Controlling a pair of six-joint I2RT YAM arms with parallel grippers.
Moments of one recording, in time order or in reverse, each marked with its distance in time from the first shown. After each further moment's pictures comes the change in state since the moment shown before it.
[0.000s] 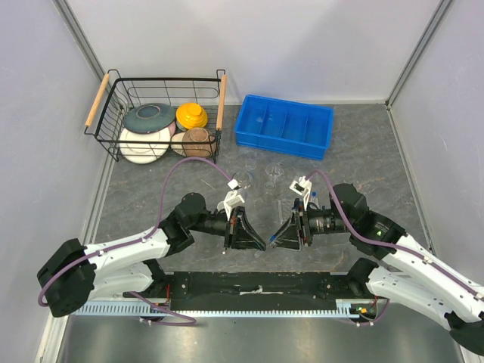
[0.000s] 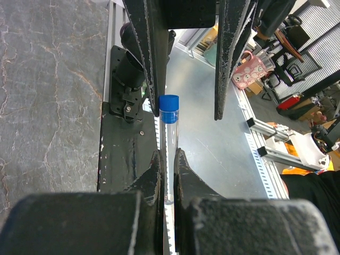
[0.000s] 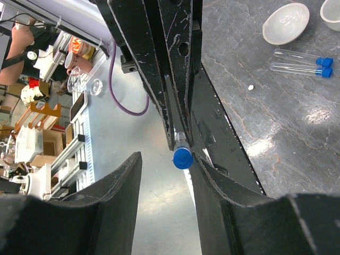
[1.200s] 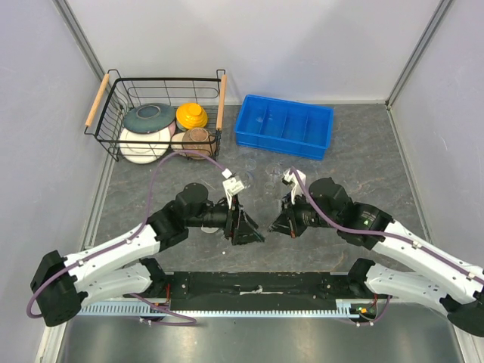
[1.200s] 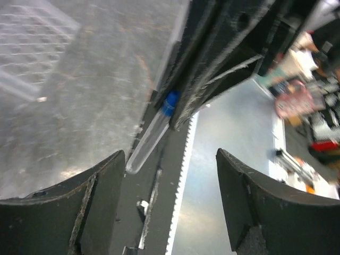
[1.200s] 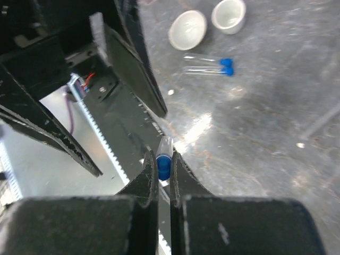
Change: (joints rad) left arm 0.019 -0.088 0.143 -0.455 -0.196 0.031; right arm 0.087 0.157 0.106 -0.116 0.333 -0.102
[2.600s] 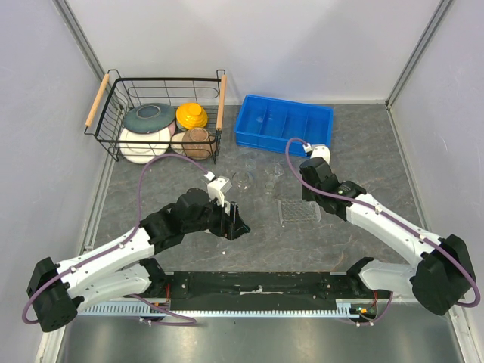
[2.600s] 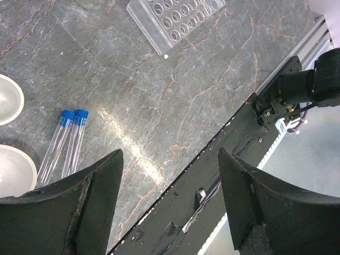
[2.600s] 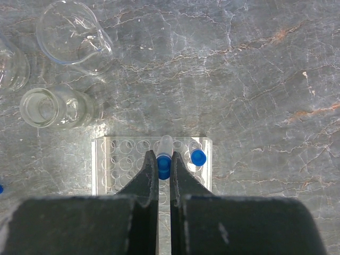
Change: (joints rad) left arm 0.001 -0.074 0.022 -0.393 -0.493 -0.010; right arm -0.292 0.318 0.018 0.018 0.719 -0.032
